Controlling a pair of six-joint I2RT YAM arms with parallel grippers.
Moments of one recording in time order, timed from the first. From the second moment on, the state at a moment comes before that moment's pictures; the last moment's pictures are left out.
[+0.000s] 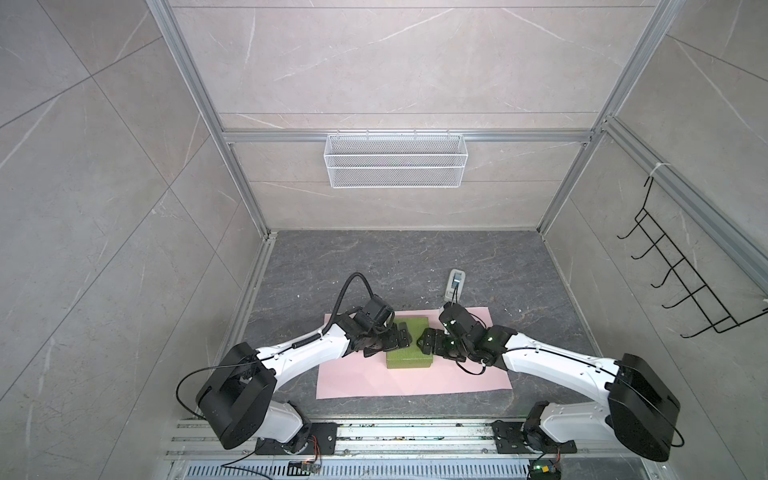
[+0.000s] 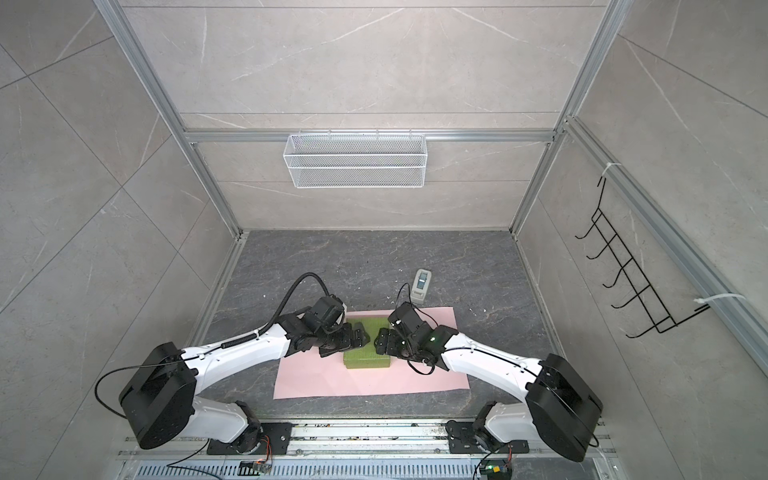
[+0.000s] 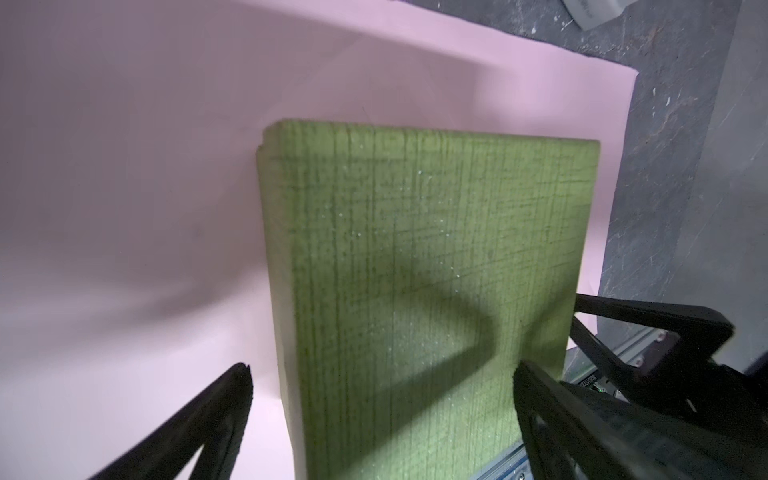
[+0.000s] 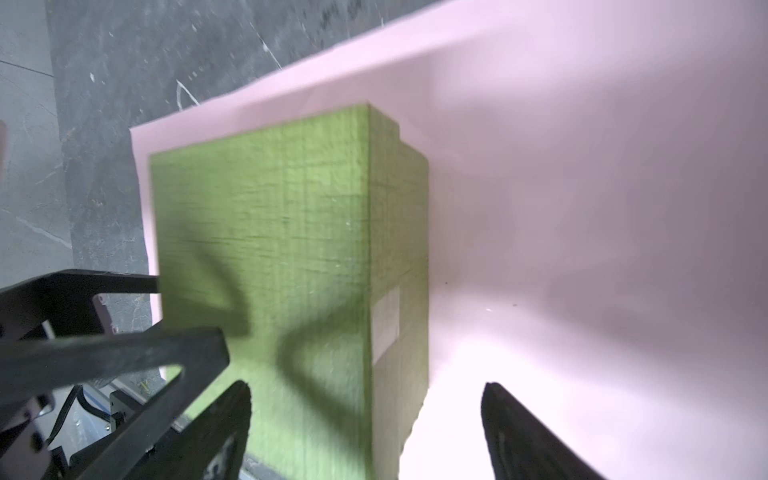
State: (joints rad) left arm -0.79 1.39 0.83 -0.43 0.18 -0.87; right arm 0.81 1.29 0.78 -0.42 -0.04 0.87
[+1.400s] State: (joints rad) left arm -0.73 1.29 0.83 -0.40 0.15 -0.78; right arm 0.21 1.09 0.54 -0.89 -0.15 0.84
